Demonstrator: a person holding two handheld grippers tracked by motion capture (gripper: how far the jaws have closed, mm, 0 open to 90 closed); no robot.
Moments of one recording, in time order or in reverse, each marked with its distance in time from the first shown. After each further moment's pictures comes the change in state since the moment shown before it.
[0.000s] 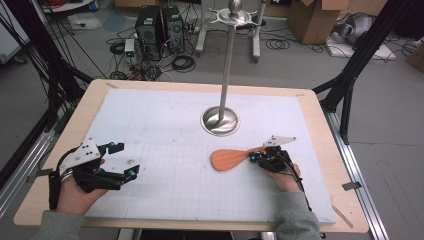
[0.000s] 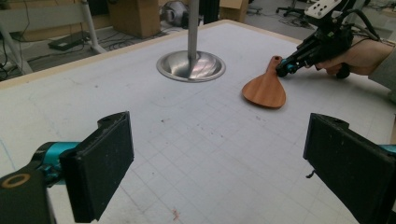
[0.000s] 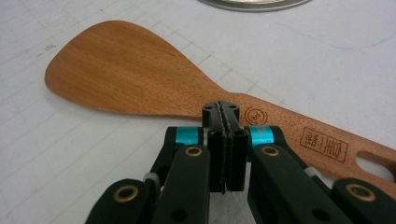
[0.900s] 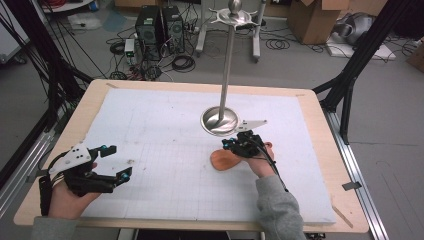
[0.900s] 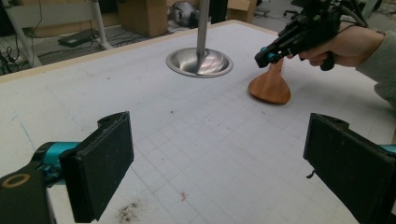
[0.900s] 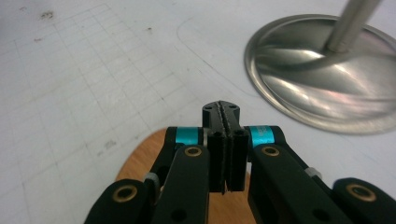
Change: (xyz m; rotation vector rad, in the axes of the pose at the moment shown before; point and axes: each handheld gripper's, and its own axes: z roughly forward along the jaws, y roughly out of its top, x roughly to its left) left arm 0.003 -0.007 -0.014 -0.002 0.025 -0.023; right arm 0.042 0.074 0.041 -0.029 0.107 -0.083
